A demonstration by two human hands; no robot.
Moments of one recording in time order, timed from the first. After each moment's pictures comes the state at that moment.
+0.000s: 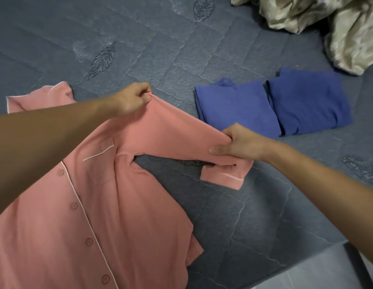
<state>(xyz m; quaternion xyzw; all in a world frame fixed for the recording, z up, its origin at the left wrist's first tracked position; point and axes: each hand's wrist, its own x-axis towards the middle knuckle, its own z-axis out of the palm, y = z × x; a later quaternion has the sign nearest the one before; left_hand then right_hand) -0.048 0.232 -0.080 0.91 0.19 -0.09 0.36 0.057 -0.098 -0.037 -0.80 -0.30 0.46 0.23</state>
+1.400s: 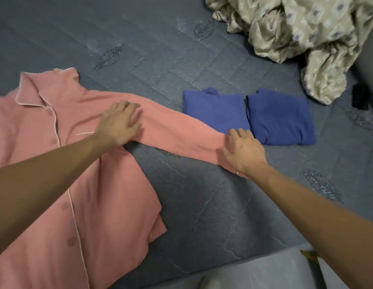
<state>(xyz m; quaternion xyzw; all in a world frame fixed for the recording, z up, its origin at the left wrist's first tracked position) -0.147 0.124 -0.058 0.94 0.30 -0.02 0.17 0.061 -0.189 -0.042 -0.91 -0.39 0.12 -0.03</state>
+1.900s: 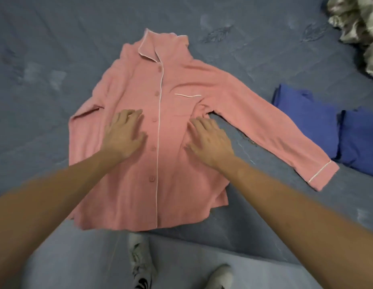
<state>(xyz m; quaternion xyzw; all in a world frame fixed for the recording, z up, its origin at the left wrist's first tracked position) -0.439 0.101 -0.073 0.85 0.49 0.01 0.18 -0.186 -0.027 -0.062 -0.75 -0.64 0.17 0.06</state>
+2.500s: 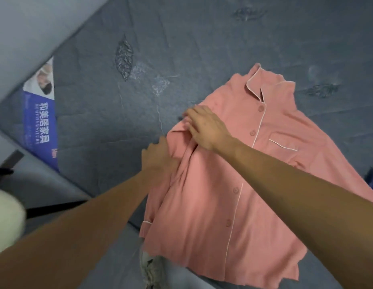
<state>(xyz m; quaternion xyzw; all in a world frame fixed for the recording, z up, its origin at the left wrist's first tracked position) -0.574 0.164 -0.099 0.63 0.71 -0.01 0.32 -0.402 0.224 -0.068 -0.57 -0.80 0.17 0.05</state>
